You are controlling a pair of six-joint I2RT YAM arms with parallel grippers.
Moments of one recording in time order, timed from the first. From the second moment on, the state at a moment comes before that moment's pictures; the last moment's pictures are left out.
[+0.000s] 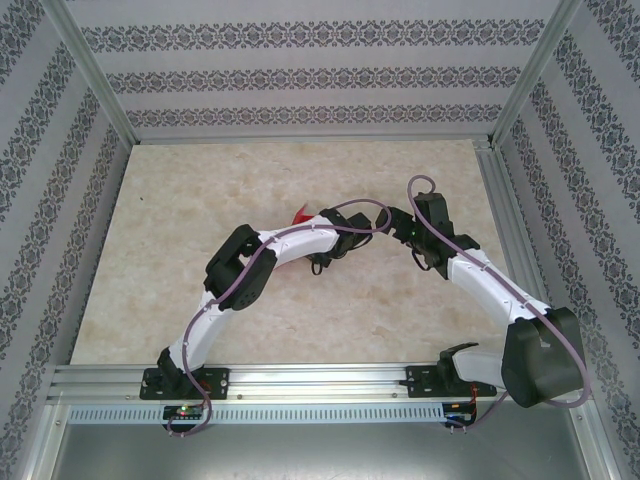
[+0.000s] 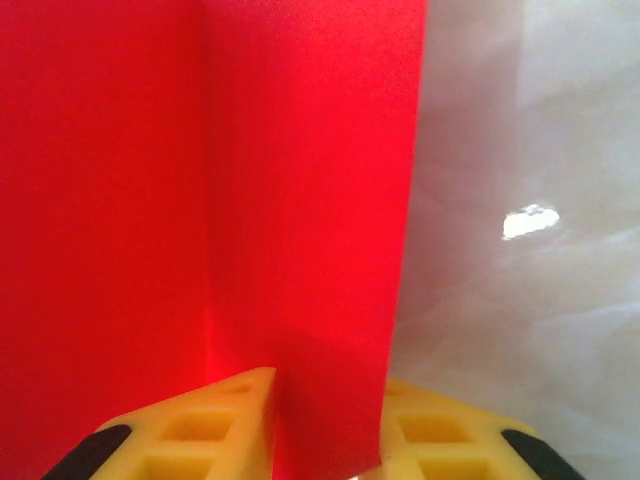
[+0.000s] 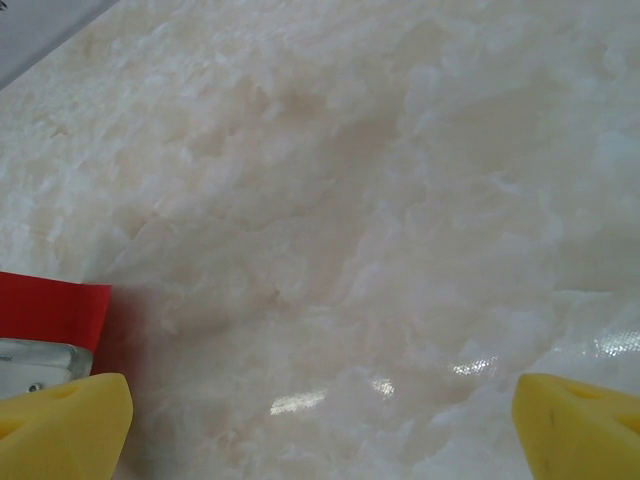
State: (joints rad) left arm -0.87 2.31 1.81 -1.12 -0.61 -0.51; right arm 0.28 1.25 0.77 -0.27 0.01 0.63
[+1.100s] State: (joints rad) left arm -0.87 1.81 1.27 -0.76 -0.32 -0.20; right arm 0.35 1.46 0.74 -0.08 -0.27 0.73
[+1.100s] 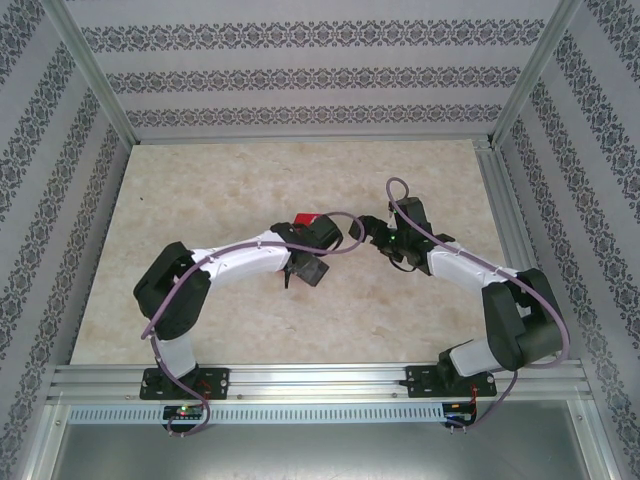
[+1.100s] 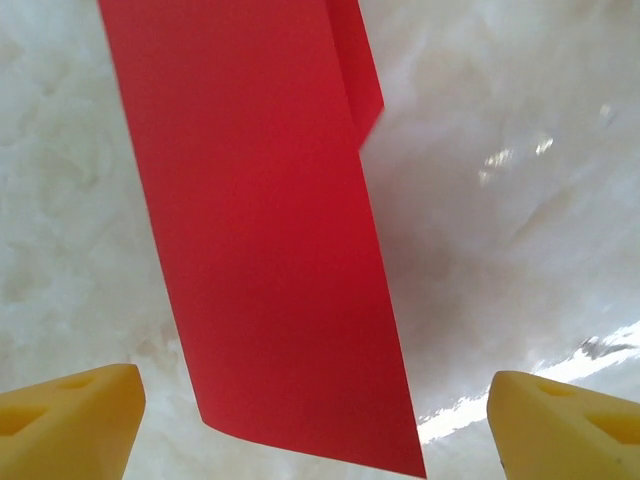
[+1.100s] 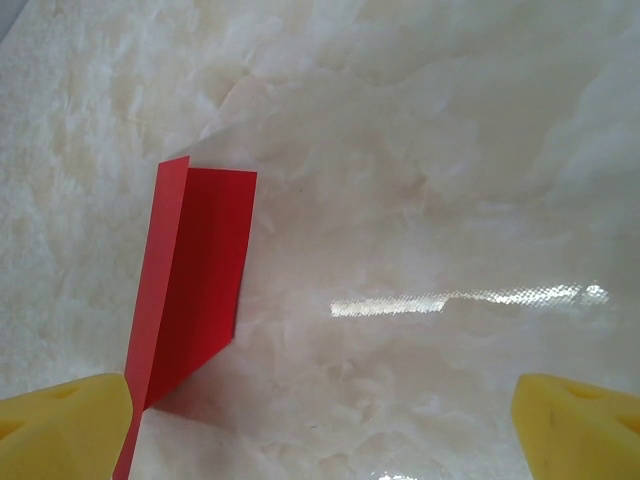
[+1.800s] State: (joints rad) left arm -0.92 1.91 1.29 -0.69 -0.44 -0.06; right arm 0.32 1.47 0.74 -0.07 -0.27 0.76
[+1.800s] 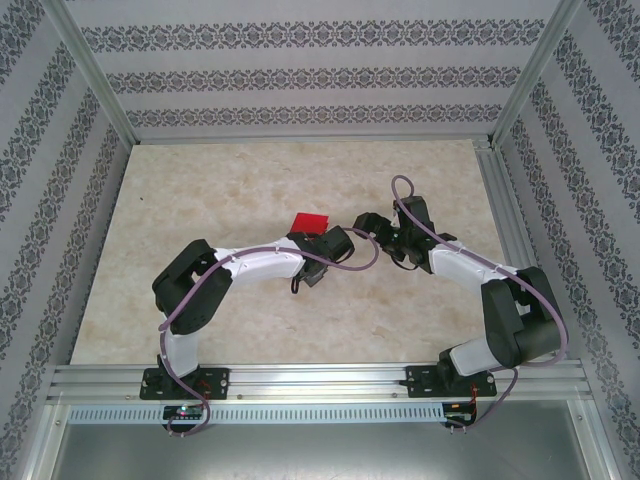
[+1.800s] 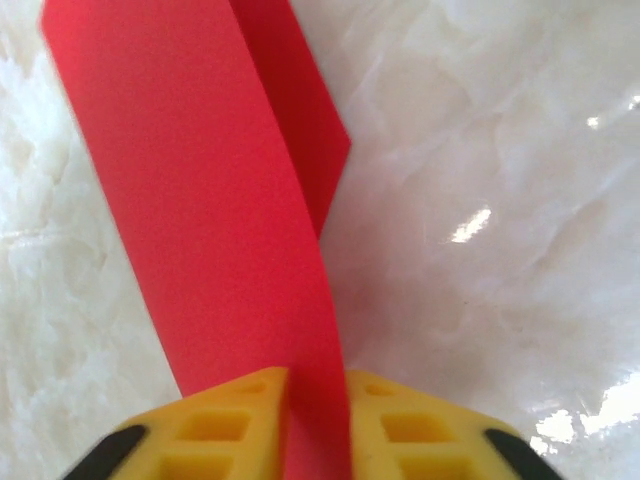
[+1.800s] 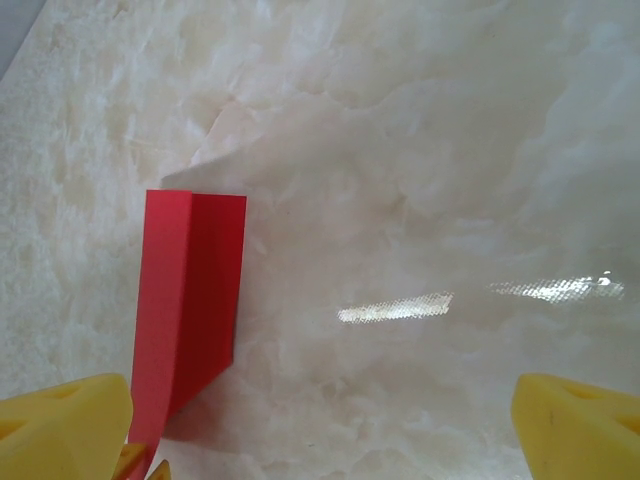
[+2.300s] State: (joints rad) left arm -0.84 1.86 1.32 -0.58 -0.02 -0.24; right arm 0.27 1.41 0.74 -0.09 -0.29 0.74
